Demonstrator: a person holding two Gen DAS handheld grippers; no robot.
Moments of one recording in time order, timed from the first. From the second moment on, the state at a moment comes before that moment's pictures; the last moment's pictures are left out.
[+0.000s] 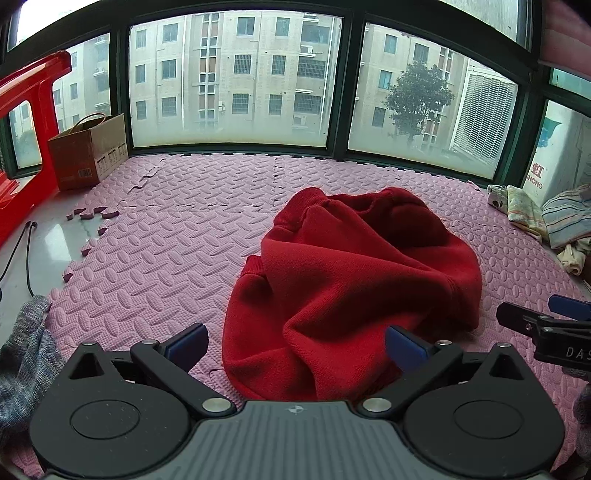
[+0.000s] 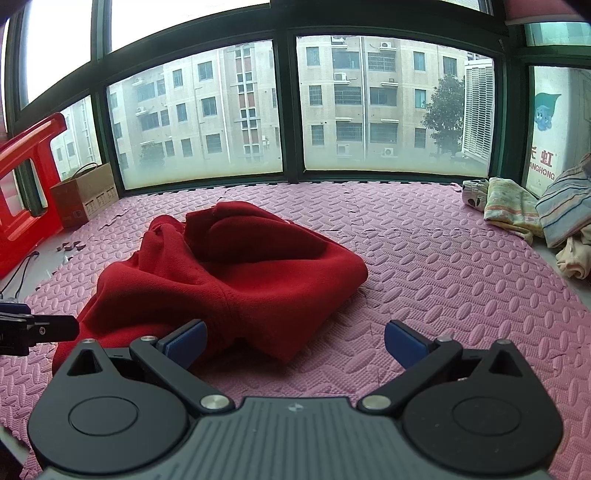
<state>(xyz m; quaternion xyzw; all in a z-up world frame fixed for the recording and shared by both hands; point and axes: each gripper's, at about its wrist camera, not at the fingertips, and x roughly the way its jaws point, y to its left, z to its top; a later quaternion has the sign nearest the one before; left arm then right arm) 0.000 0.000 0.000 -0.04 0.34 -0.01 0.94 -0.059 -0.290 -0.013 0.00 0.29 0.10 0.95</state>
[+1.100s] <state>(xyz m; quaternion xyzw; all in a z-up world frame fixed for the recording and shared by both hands) -0.033 -0.014 -0.011 -0.03 0.37 0.01 0.93 -0.080 -0.224 -0.011 0.03 0.30 0.07 0.95</state>
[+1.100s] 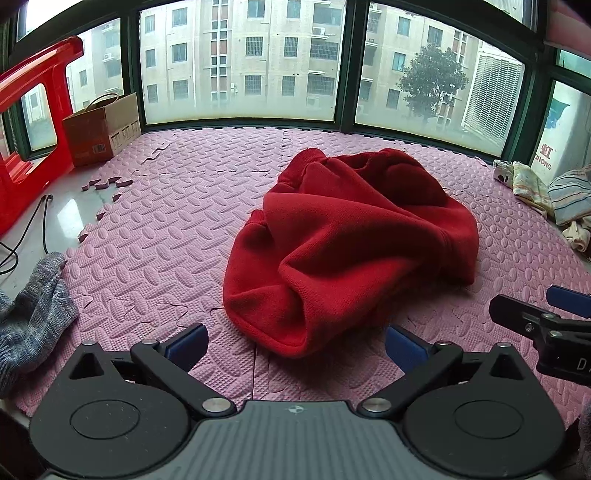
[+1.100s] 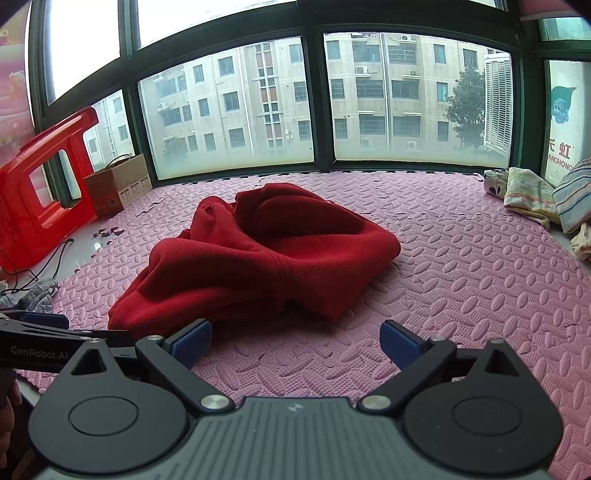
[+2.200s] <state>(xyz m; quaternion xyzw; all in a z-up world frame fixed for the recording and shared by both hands) 0.009 -0.019 -0.011 -0.01 0.39 0.01 0.92 -0.054 -0.218 -0.014 0.03 0.34 0.09 0.94</state>
